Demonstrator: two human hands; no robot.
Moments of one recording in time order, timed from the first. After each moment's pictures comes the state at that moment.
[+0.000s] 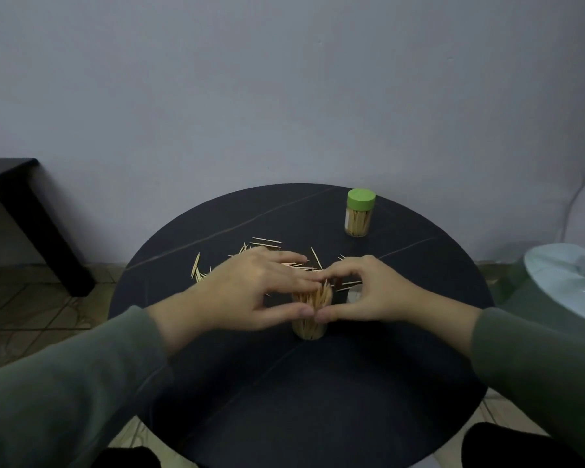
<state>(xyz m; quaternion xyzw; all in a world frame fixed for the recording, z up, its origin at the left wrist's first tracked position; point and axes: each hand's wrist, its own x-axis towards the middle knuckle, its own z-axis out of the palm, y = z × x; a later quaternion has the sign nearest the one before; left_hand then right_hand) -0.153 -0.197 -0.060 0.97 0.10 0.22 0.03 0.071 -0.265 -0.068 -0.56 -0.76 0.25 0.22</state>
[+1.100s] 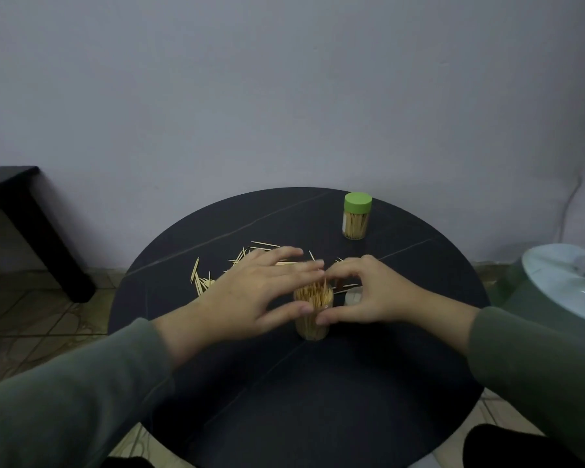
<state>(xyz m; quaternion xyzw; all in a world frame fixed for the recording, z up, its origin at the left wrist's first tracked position) -0.151 -0.202 -0.068 0.97 0.14 0.20 -0.04 0.077 -0.264 -0.068 -0.55 -0.78 0.22 0.22</state>
